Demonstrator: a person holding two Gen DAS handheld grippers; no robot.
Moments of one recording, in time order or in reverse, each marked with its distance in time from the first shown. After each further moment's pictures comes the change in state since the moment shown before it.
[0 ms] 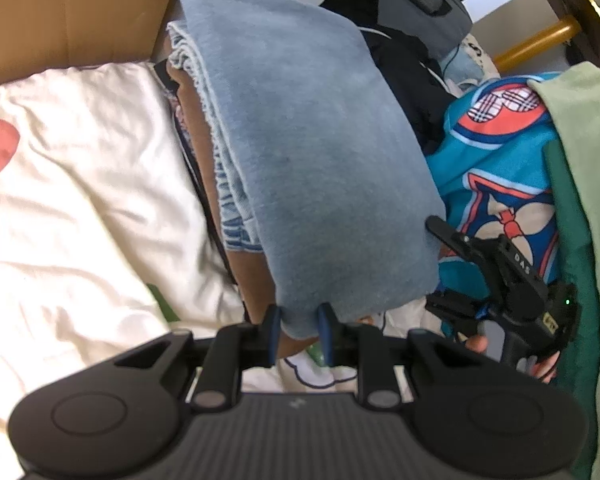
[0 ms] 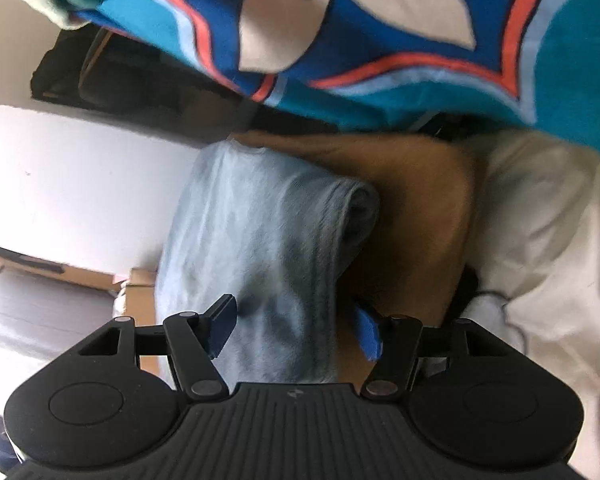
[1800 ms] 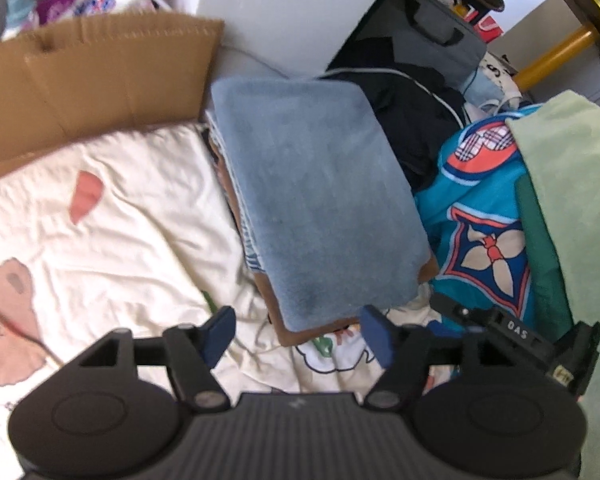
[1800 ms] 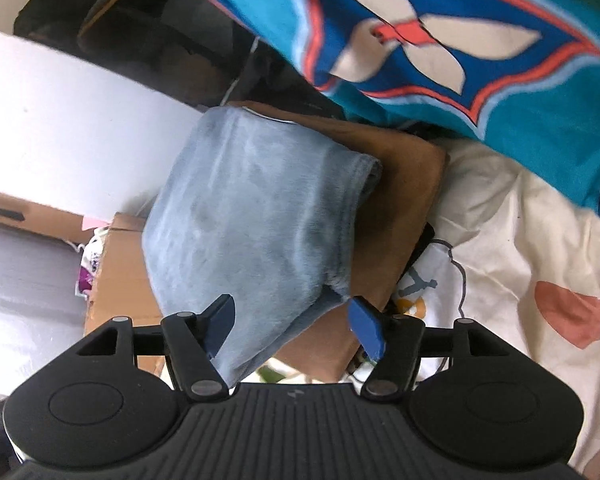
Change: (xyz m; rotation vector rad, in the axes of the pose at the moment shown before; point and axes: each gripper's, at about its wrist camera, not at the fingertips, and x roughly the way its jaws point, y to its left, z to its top) left arm -0.117 -0.065 0.015 0.005 -0.020 0.195; right arm -0.073 0.082 -0.023 -0.092 0.073 -0.258
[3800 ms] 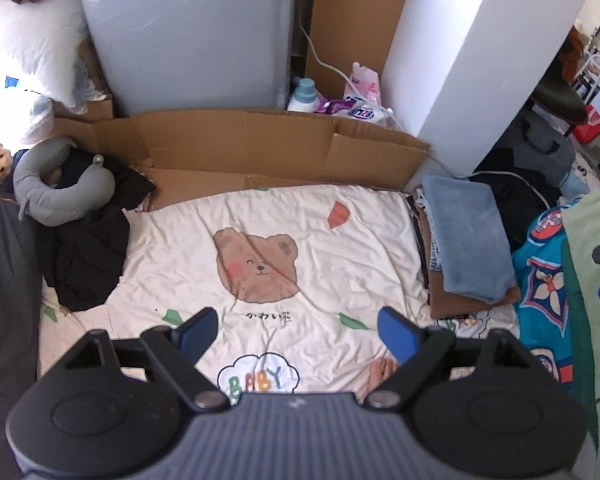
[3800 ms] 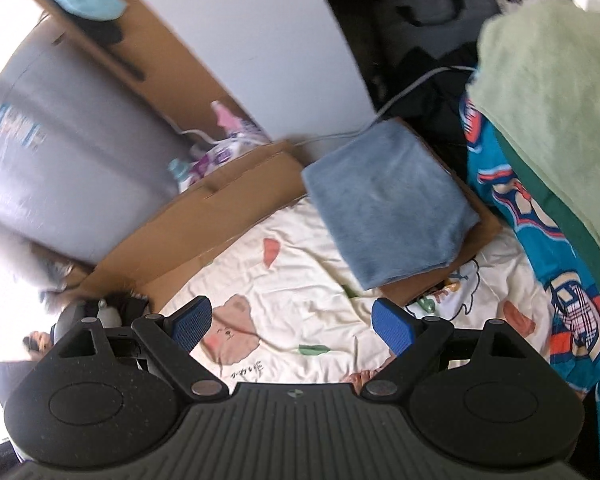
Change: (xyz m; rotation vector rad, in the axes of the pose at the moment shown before) left arm -0.355 0.093 -0.135 -0.172 -0.201 0.391; right arm -0.206 0.294 -0.061 -0.477 0.162 -0.124
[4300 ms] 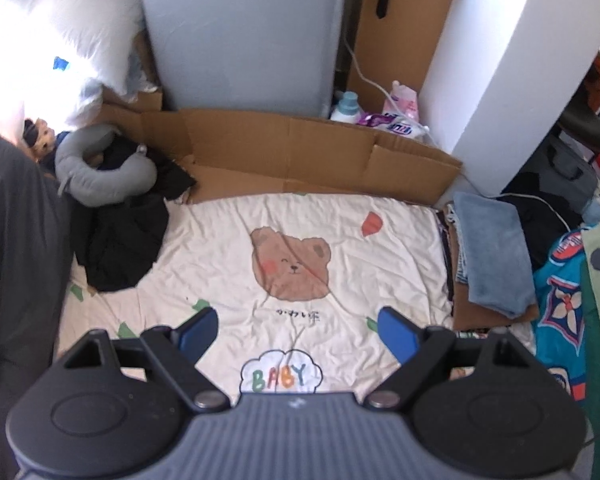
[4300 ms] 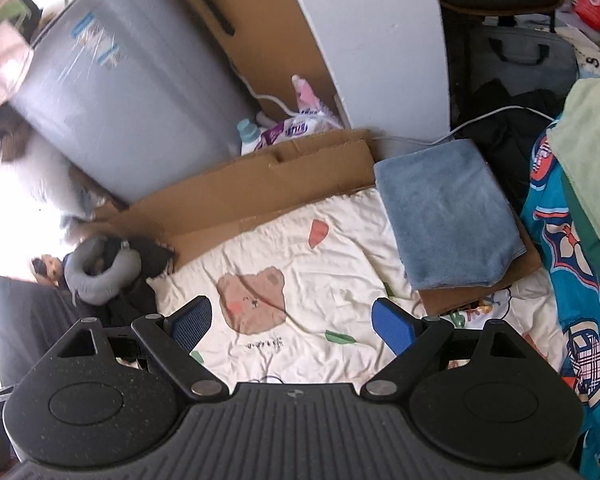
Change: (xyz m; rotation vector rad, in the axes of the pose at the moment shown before) left arm -0.014 0.030 -0.034 -0.080 -0.042 0.071; right arm 0.002 0.079 -0.035 -0.249 0.033 0.039
